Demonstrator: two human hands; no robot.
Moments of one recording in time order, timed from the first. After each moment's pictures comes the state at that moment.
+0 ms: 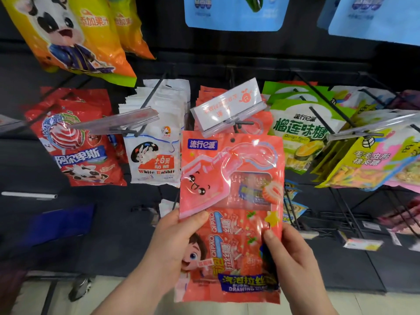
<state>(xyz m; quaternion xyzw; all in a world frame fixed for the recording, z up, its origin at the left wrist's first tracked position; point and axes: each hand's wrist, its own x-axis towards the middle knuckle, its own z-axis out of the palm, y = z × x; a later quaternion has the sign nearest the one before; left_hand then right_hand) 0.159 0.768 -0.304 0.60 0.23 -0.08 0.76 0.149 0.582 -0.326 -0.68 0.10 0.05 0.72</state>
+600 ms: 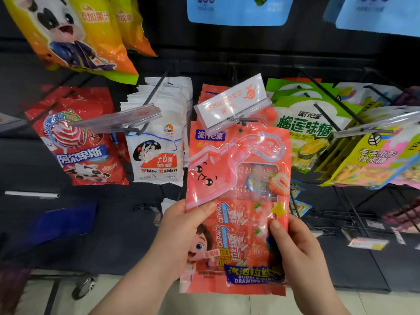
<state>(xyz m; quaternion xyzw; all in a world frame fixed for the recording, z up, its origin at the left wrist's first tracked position) 0.171 0.766 -0.301 0.60 0.22 -0.07 0.76 0.160 0.584 -0.329 -0.70 0.12 0.02 0.71</state>
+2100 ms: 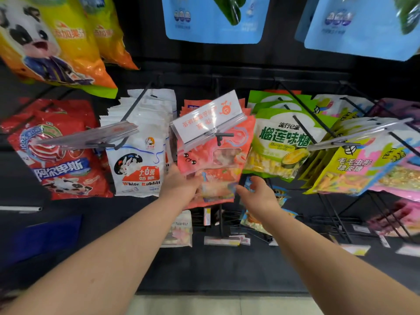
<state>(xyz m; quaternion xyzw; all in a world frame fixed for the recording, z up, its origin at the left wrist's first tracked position) 0.295 0.763 -0.329 0.83 0.23 0.00 0.51 0.285 0.590 -0.323 -0.88 0.11 0.09 0.45</state>
